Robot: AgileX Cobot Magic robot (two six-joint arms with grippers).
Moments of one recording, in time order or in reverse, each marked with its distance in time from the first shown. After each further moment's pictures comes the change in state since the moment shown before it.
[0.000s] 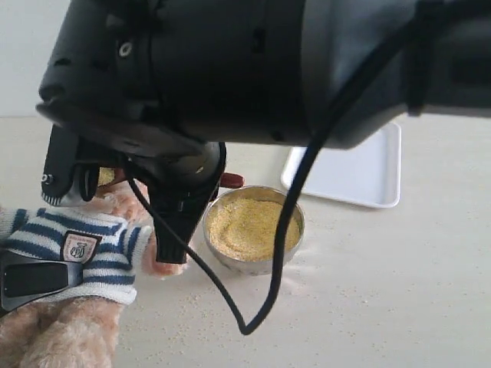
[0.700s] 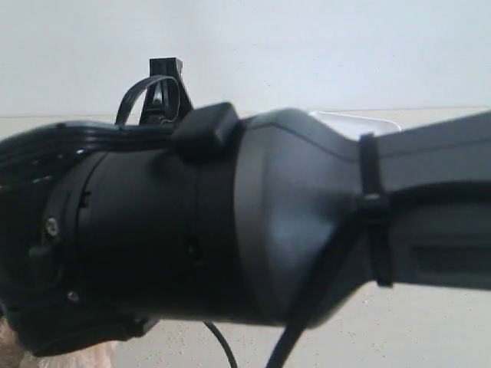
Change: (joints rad) left arm 0.000 0.000 0.000 -0.002 0.000 0.000; right arm 0.156 0.020 0.134 -0.489 0.090 0.272
